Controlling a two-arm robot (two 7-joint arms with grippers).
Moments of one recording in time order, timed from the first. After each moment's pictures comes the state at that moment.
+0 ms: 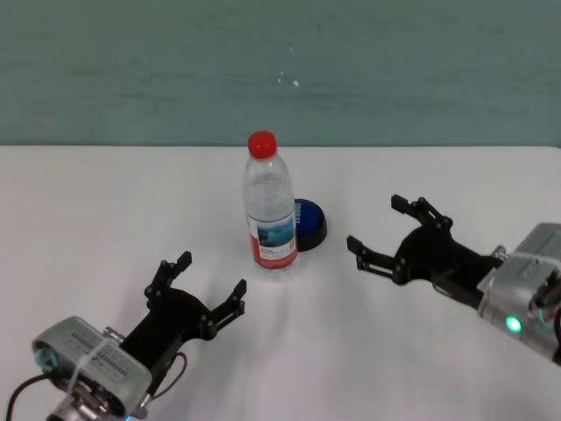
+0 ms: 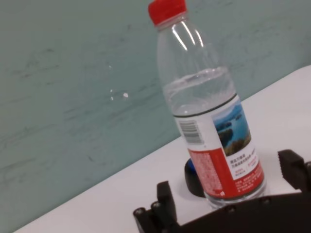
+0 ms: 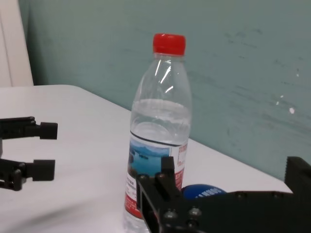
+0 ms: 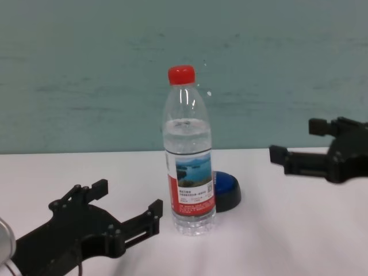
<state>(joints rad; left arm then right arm) 0.12 0.31 0.22 -1.62 0.09 -0.25 -0.23 0.06 0.50 -0.29 -1.73 0.28 0.05 0.42</state>
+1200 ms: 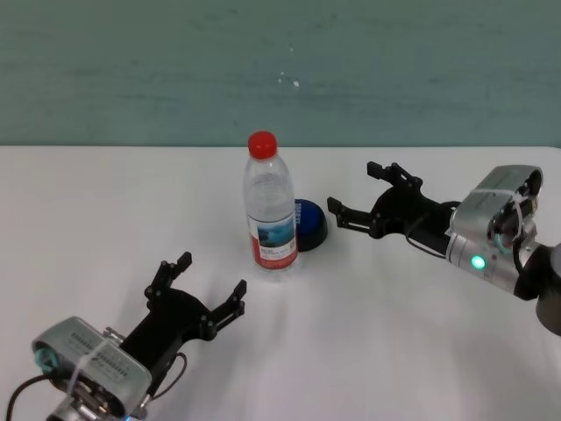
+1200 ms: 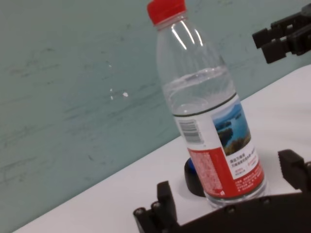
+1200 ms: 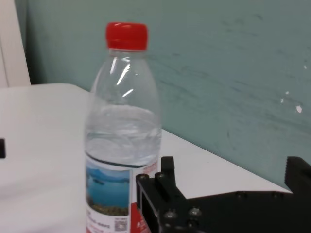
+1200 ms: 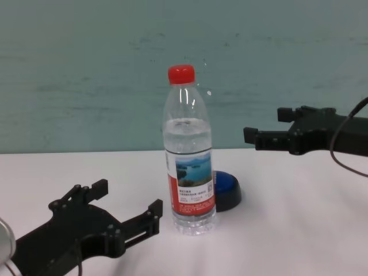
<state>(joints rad) 0.12 0.31 0.22 -1.62 0.09 -0.25 -0.23 0.34 0.43 -0.38 -1.44 0.33 0.07 0.49</state>
